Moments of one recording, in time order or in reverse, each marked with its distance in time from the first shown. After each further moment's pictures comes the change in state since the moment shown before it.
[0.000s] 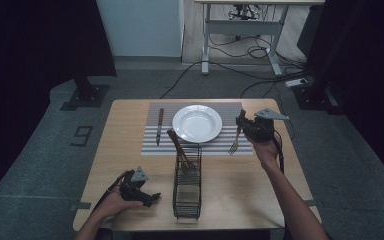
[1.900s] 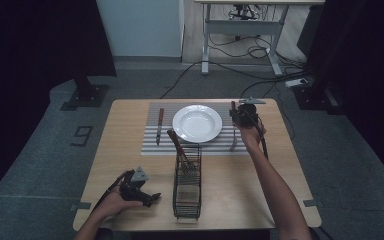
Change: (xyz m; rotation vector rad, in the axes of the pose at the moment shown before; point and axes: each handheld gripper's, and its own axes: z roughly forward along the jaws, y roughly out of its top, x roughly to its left) left arm 0.000 0.000 0.000 0.000 -0.004 0.006; right arm -0.031 -0.003 0.101 0.159 -0.169 0.062
